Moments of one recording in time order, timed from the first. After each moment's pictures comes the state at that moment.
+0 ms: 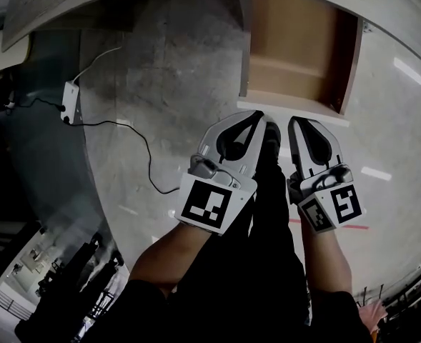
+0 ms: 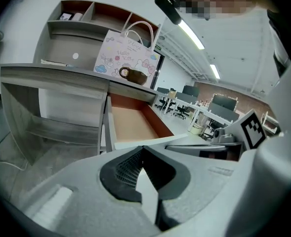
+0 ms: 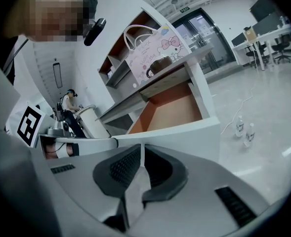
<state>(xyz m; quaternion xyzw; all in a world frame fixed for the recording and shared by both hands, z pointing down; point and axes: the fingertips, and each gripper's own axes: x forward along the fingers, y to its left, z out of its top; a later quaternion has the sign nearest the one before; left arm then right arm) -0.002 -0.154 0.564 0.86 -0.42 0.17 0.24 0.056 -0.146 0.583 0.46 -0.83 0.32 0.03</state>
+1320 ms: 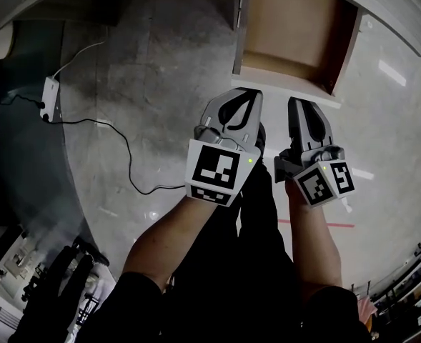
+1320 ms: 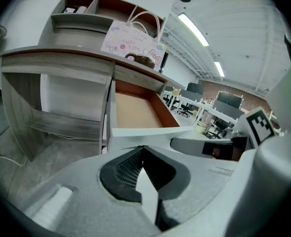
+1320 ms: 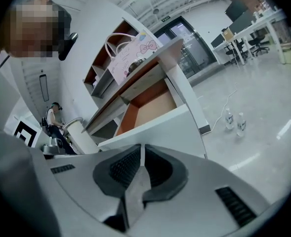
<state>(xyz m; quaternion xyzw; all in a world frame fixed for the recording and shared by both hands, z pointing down) 0.001 -0.170 0.619 0.85 -0.43 0.18 0.24 0.077 -0.164 0.627 0.52 -0.78 0.35 -0.04</state>
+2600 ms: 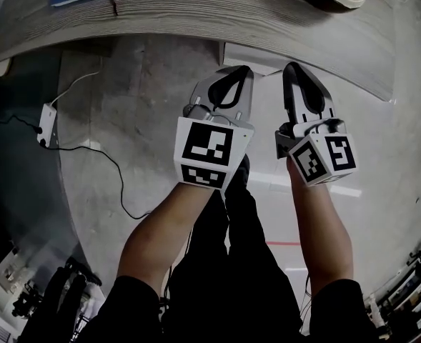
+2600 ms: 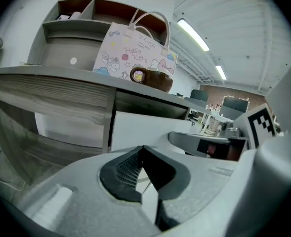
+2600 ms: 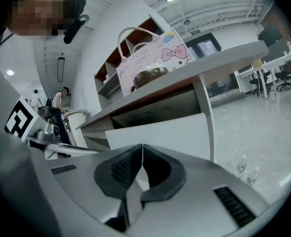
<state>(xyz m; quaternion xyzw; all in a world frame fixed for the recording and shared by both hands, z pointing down) 0.013 -0.305 0.562 0.85 -0.46 0.15 0.20 0.087 -0.315 0.556 0.52 -0.83 0.20 0.01</state>
